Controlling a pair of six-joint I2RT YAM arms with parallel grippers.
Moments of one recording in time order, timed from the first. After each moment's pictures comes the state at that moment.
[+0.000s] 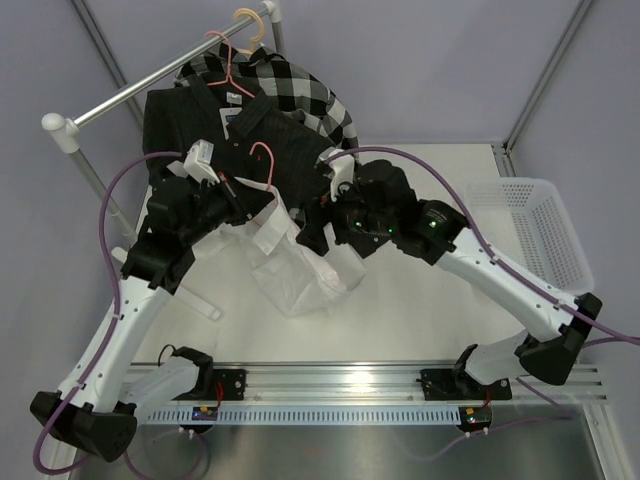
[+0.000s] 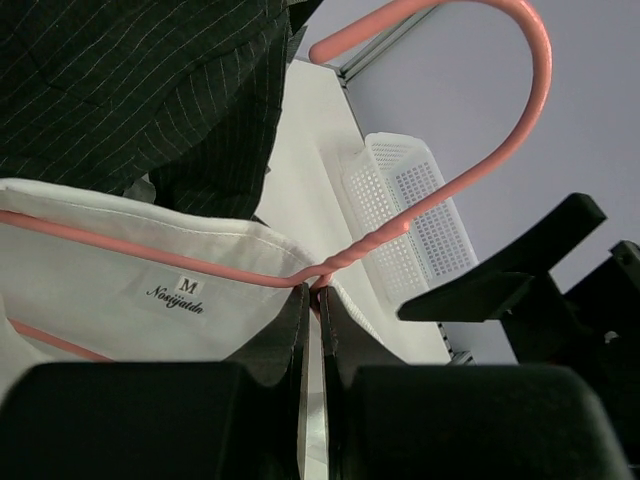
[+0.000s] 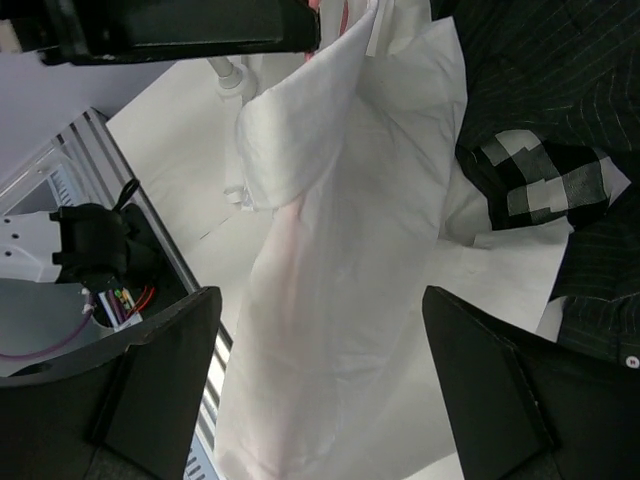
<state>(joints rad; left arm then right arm) -0.34 0.97 1.10 -0.30 0.33 -0.71 0.88 1.38 1.53 -0.57 -0.18 0.20</state>
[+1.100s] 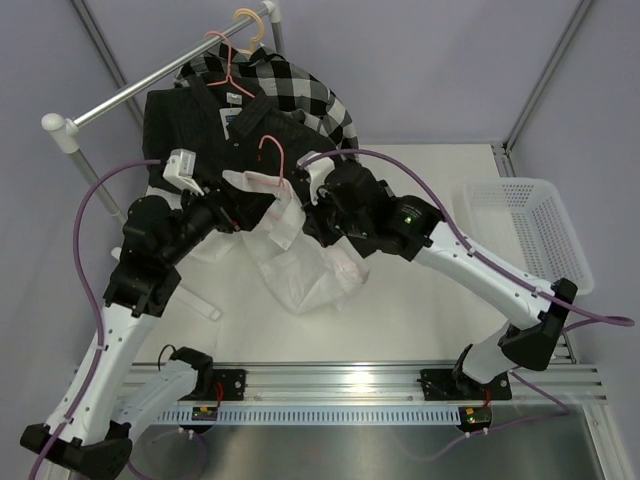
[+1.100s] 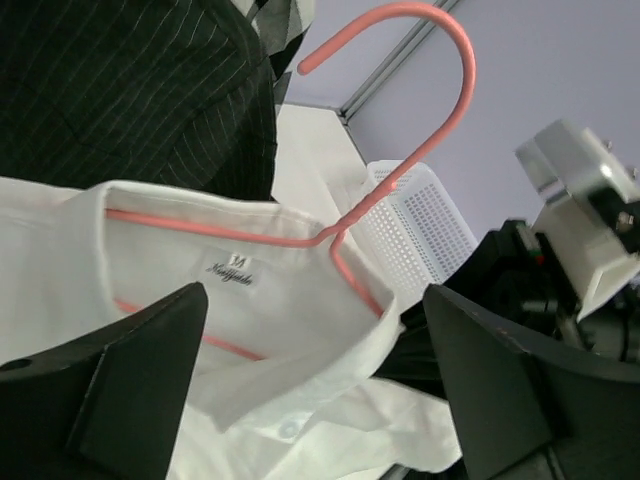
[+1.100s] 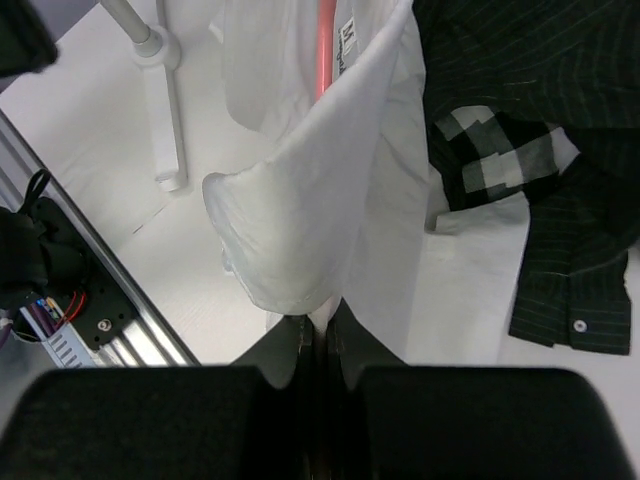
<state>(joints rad) -0.34 0.85 1.07 -0.28 0.28 -0.61 0.97 1.54 1.66 -0.68 0.03 0.17</state>
